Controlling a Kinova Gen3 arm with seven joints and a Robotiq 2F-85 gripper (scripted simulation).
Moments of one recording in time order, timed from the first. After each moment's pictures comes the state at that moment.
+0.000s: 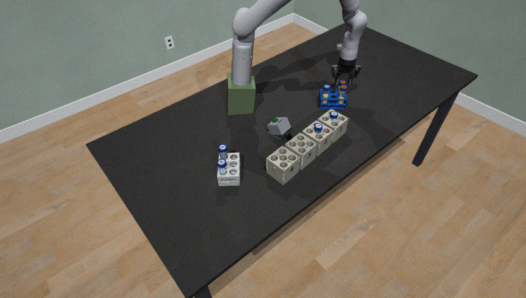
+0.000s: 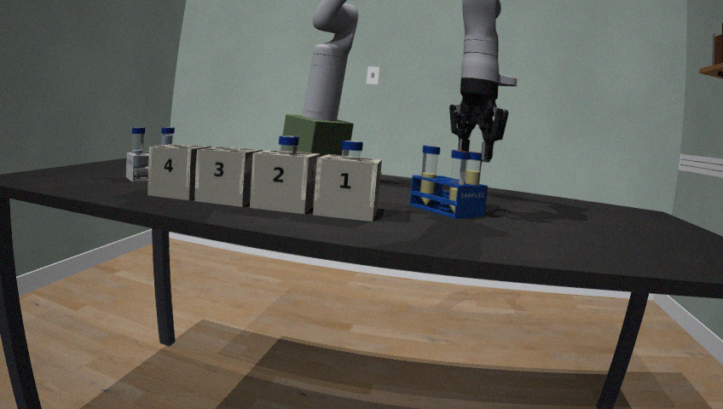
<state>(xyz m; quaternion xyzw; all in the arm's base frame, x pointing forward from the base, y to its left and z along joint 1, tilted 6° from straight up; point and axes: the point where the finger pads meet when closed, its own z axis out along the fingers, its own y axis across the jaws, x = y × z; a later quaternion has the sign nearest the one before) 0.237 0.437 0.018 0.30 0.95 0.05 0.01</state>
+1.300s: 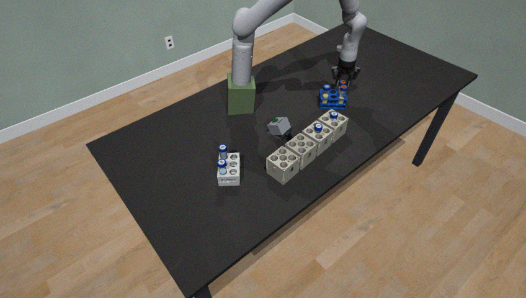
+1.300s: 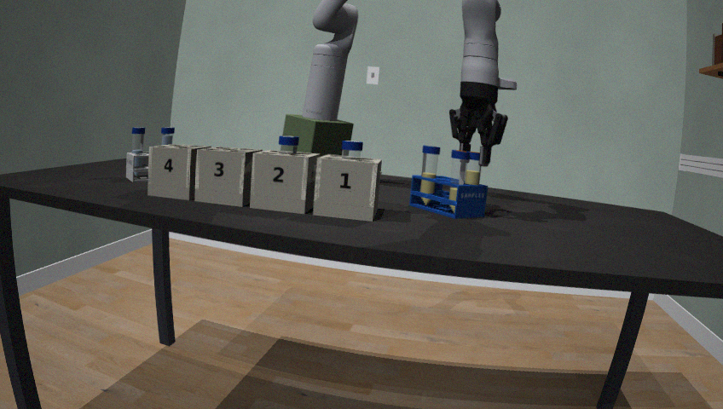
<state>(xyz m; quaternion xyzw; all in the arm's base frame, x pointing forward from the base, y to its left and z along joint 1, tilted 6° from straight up) 0.237 0.437 0.010 0.30 0.95 0.05 0.01</state>
